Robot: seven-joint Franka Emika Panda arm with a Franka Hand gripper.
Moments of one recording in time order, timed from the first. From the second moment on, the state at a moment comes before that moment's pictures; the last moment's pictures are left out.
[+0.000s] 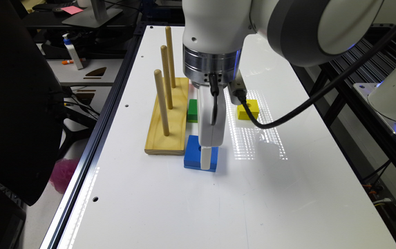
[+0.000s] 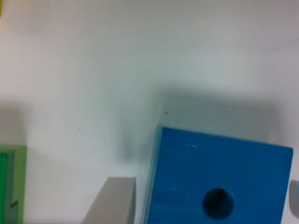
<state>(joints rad) 0.10 0.43 0.18 -2.18 -0.01 2.64 1.04</state>
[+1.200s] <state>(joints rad) 0.10 0.50 0.19 -2.14 -0.02 2.67 1.04</state>
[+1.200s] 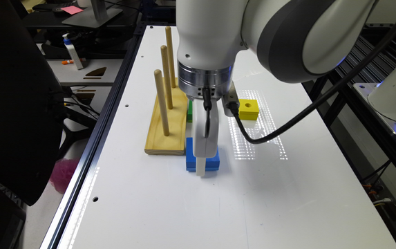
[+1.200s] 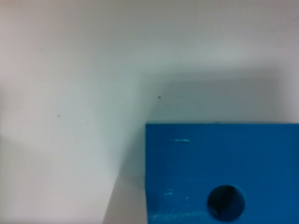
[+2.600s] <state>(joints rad) 0.10 0.32 0.19 -2.15 -0.02 2.49 1.05</state>
